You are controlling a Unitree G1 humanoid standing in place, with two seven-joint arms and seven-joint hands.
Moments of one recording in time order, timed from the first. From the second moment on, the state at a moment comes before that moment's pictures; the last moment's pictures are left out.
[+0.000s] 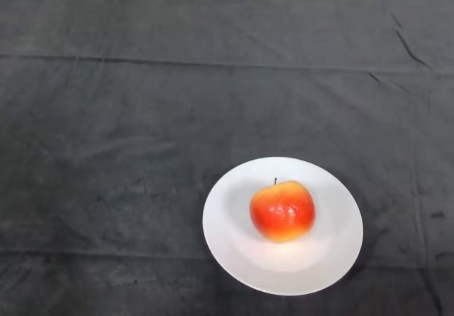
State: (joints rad) left arm 0.03 0.44 0.38 -0.47 0.00 0.18 0.61; right arm -0.69 -0.57 -1.06 1.18 0.98 0.04 0.29
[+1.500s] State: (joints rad) left arm 0.06 0.43 0.42 -0.47 0.02 0.16 0.62; right arm -0.69 -0.57 -1.06 1.18 0.98 0.04 0.29
